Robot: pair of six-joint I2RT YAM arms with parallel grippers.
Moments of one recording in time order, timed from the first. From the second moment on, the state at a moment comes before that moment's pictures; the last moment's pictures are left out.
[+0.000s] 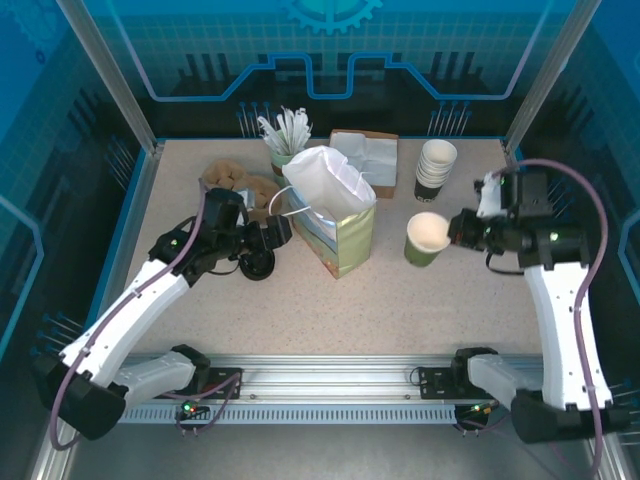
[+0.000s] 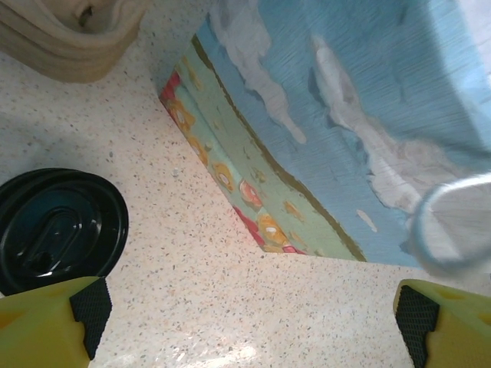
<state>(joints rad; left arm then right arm) -0.44 1.11 1.04 -0.71 0.11 -0.69 0.06 1.00 1.34 -1.27 -0.28 0.32</state>
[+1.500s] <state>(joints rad) -0.65 1.48 1.11 -0.35 0.11 -0.85 0.80 1.02 0.67 -0.49 0.10 0.76</state>
